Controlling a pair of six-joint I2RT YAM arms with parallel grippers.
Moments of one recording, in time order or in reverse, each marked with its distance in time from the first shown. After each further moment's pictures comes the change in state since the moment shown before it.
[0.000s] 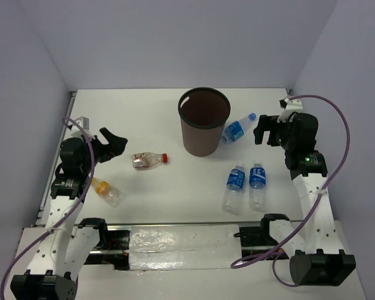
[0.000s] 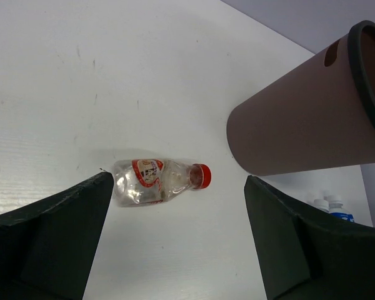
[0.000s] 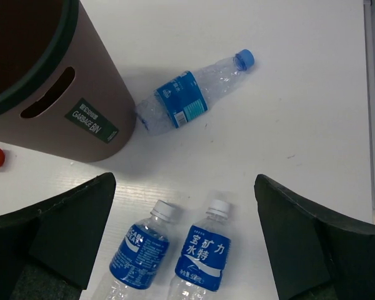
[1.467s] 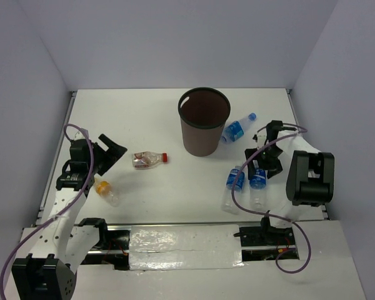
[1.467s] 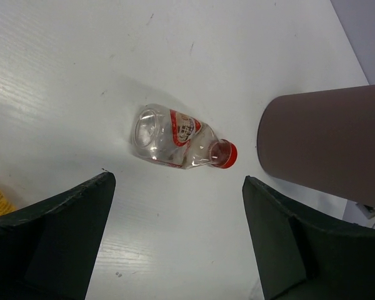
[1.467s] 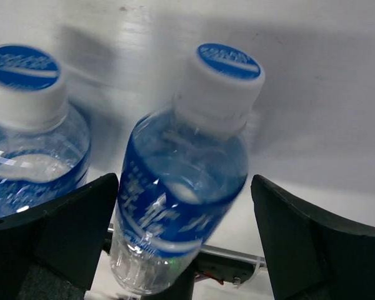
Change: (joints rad) left arm 0.000 0.098 -0.044 -0.145 -0.102 -0.271; right arm -0.055 0.705 -0.005 -0.411 0.007 -0.199
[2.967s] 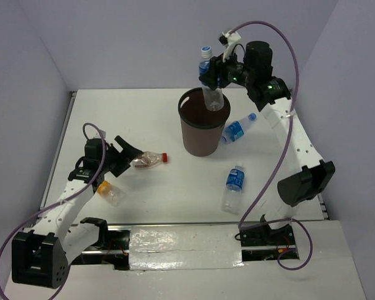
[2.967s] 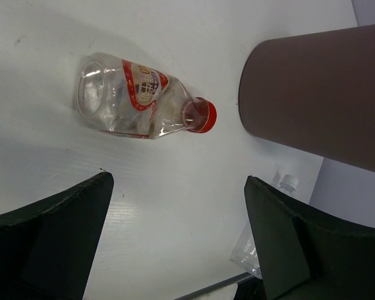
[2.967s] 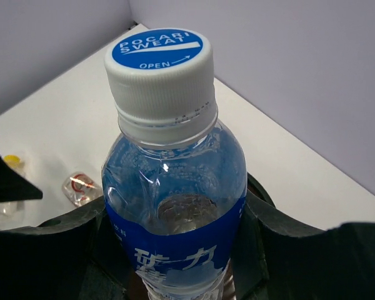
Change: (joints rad) left arm -0.112 0.142 -0.058 0.162 0.122 -0.104; right arm 0.422 0.027 0.917 0.424 -0.304 0.142
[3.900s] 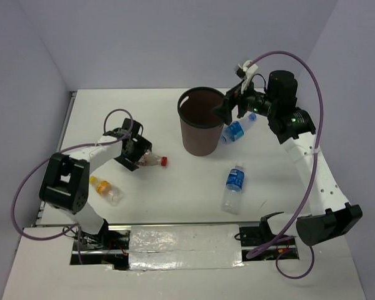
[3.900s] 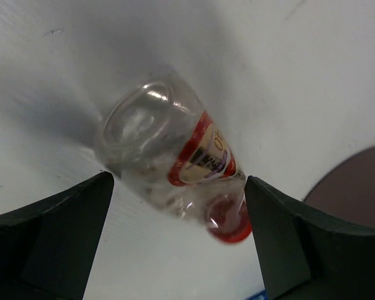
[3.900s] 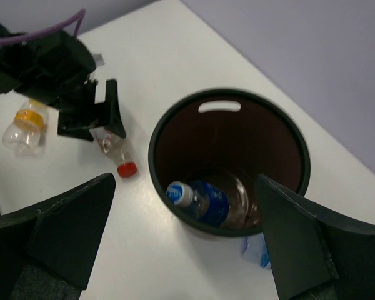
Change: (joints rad) left arm -0.188 0.615 0.407 -0.282 -0.344 -0.340; right arm -0.042 -0.350 -0.379 0.012 -0.138 -0.122
